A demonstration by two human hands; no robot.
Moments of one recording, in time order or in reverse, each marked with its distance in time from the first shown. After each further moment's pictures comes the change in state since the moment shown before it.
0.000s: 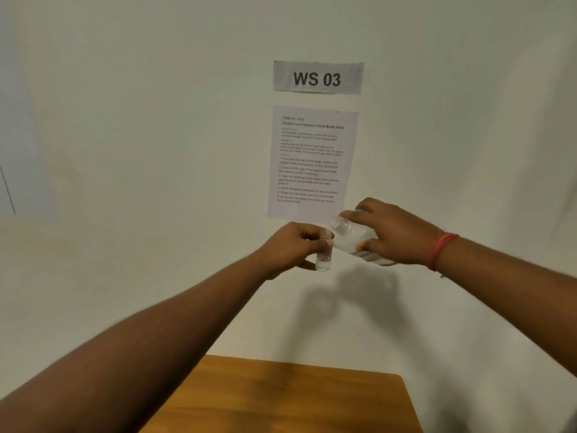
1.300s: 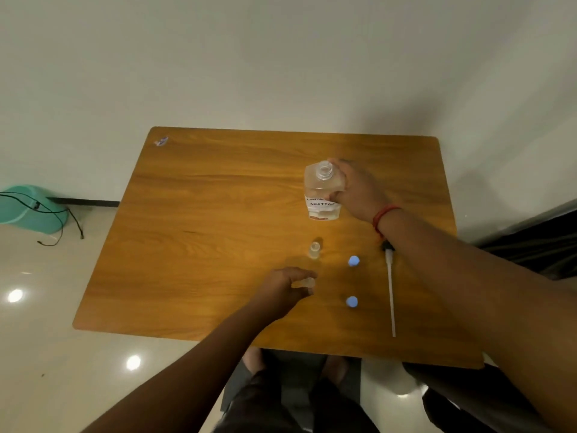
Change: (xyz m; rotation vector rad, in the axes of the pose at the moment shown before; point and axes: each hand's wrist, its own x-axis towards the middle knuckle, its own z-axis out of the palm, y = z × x) left_hand -0.308 -0.345 0.162 0.299 -0.281 -0.601; right_hand -0.143 -0.087 0.392 0.736 -0.269 0.455
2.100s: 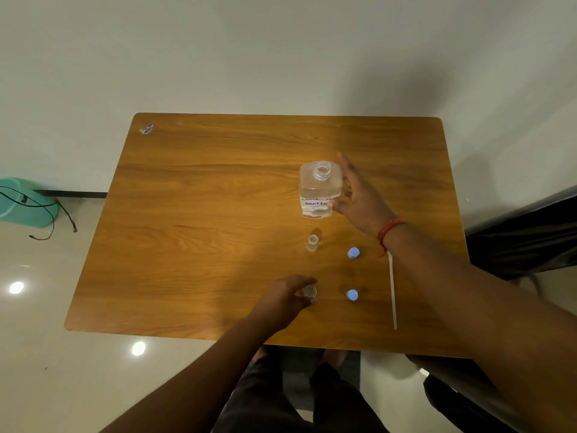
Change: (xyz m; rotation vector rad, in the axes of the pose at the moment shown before) left_hand 0.003 -0.022 0.034 0.038 -0.078 -0.071; right_hand -0.016 0.055 0.035 0.255 -0.081 0.122
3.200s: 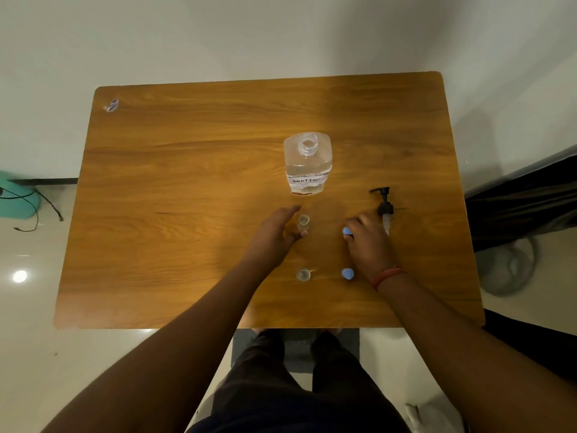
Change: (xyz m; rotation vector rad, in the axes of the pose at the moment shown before) left_hand 0.068 0.008 -0.035 -0.040 0.208 0.098; right_hand -0.085 0.096 0.059 -0.553 0.167 0.057
